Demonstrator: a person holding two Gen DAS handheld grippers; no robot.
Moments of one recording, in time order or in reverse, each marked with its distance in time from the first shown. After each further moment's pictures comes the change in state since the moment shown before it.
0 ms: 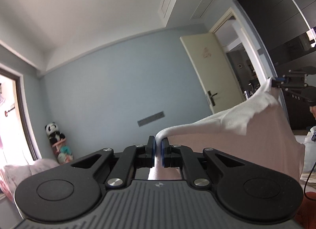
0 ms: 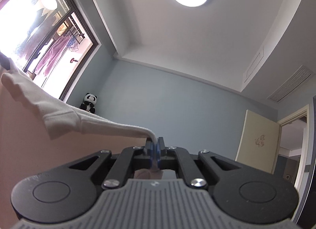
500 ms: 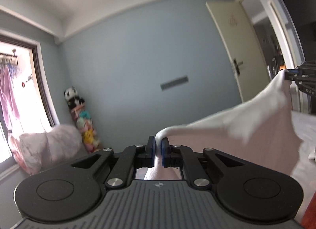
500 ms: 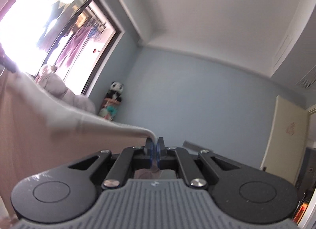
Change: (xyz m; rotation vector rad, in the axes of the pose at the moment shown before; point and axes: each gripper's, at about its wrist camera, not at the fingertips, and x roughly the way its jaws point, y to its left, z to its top) left arm 0.042 0.044 -0.038 -0.057 0.181 0.119; right arm 0.108 0.072 -0.047 0.035 0.047 0.129
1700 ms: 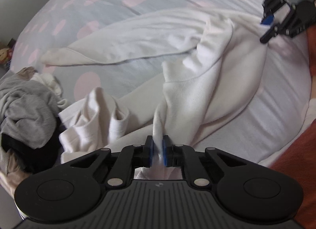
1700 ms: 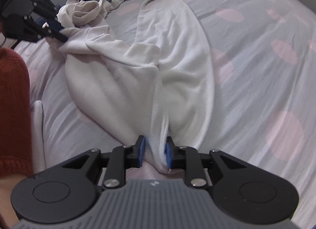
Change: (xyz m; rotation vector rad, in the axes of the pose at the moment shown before) left arm 0.150 -0.066 -0.372 0.276 0.968 -0.494; right arm 0.061 0.201 -0.379 0.185 1.089 0.866
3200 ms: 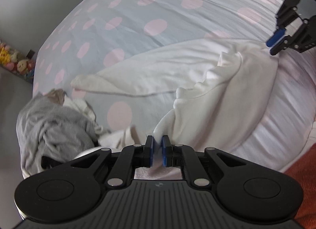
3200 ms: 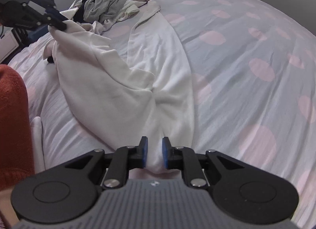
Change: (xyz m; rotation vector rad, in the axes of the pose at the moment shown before) left arm -0.032 0.001 0.041 0.020 -0.003 0.108; right arm -0.022 -0.003 0.006 0.006 -0.044 -0.029
